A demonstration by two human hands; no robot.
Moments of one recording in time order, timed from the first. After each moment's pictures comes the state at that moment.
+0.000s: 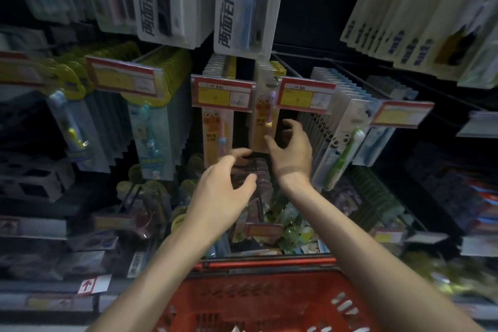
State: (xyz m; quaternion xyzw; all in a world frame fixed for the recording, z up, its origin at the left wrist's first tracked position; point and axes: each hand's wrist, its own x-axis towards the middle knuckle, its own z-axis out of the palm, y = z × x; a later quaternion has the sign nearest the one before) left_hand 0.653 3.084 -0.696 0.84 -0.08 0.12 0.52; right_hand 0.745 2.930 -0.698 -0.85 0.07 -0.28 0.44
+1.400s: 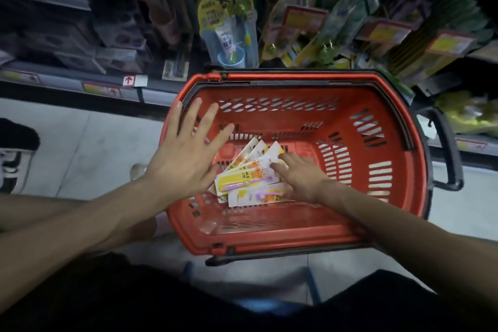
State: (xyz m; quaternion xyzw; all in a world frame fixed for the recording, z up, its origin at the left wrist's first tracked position) left_hand 0.428 3.167 -0.886 0.97 -0.21 -0.01 -0.12; right_hand 0.465 2.865 -0.993 -0.90 -0.33 0.27 -0.09
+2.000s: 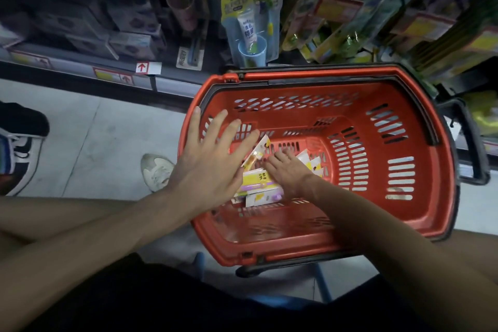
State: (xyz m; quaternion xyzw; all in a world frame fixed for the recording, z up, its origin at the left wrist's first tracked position) left_hand 0.405 3.161 -0.885 0.98 -0.20 0.02 -0.03; right_hand 0.471 2.920 -1.050 -0.84 -0.42 0.26 -0.21
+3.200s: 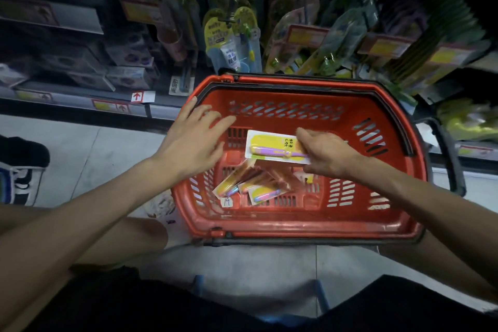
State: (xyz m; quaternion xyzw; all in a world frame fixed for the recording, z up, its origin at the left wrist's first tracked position) left_hand 0.486 3.186 -0.895 0.97 -0.23 0.03 0.01; right_hand 0.520 2.857 -0.908 -0.94 -0.30 0.18 0.05
